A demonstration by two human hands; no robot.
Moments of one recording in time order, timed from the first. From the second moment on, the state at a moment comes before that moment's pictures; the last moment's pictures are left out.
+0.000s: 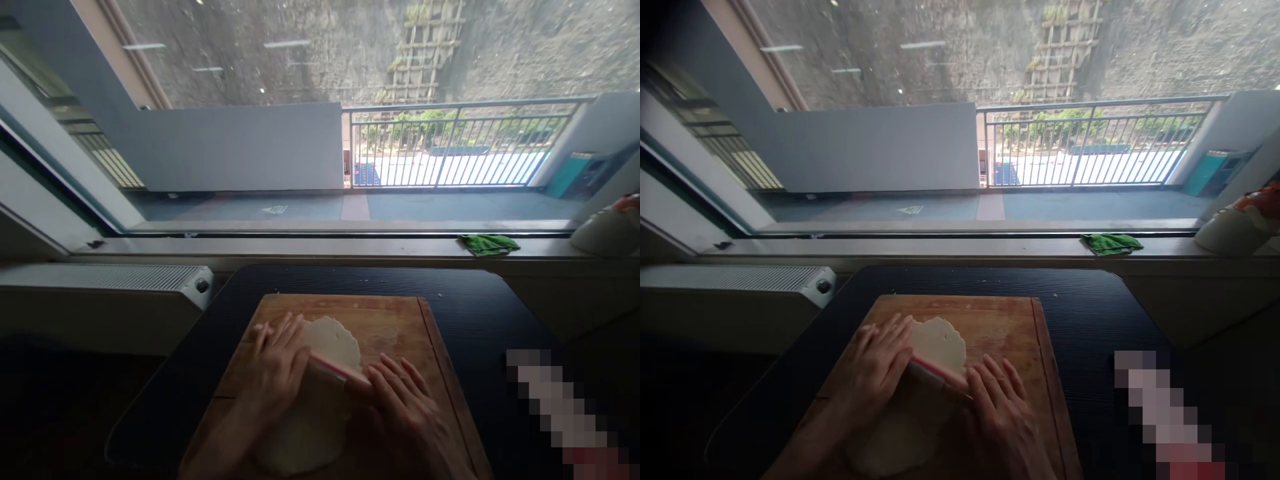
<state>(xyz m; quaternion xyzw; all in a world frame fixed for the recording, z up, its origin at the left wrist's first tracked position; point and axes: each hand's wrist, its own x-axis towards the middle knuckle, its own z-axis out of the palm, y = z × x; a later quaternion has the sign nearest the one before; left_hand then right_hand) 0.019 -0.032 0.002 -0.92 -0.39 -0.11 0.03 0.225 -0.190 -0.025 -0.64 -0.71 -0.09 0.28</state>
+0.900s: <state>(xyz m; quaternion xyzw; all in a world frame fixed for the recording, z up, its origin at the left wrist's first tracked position) -0.014 -0.024 0.003 -0.84 -0.52 -0.13 0.08 0.194 -0.069 0.014 -0.65 -0.74 0.01 0.18</state>
